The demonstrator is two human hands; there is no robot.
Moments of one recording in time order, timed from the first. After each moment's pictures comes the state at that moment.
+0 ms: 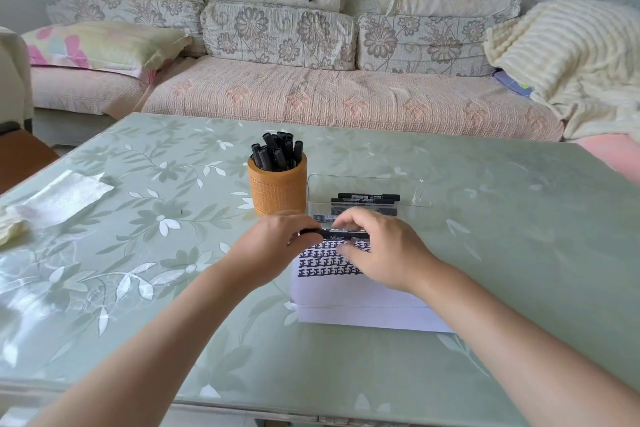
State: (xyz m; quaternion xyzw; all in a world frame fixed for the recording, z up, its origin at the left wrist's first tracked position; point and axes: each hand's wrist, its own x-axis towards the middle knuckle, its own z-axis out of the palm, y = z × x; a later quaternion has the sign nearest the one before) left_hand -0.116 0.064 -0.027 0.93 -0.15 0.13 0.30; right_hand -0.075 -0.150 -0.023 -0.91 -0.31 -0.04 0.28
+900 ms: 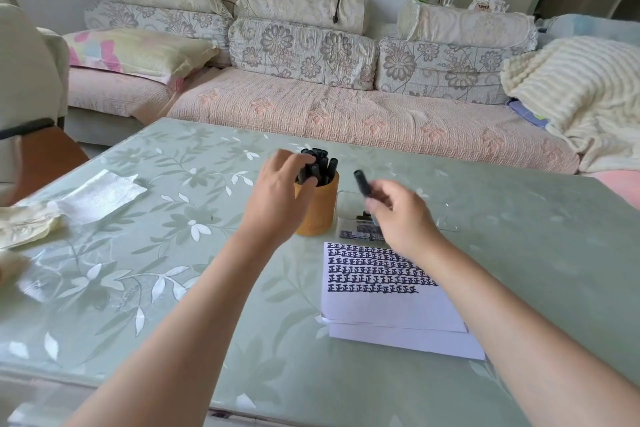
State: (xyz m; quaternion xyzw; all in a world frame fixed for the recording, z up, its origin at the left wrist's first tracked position) left_hand -0.081 0.107 0.003 0.87 -0.04 0.37 0.31; right_hand -0.045 -0.102 0.012 -0.87 -0.24 -0.09 0.41
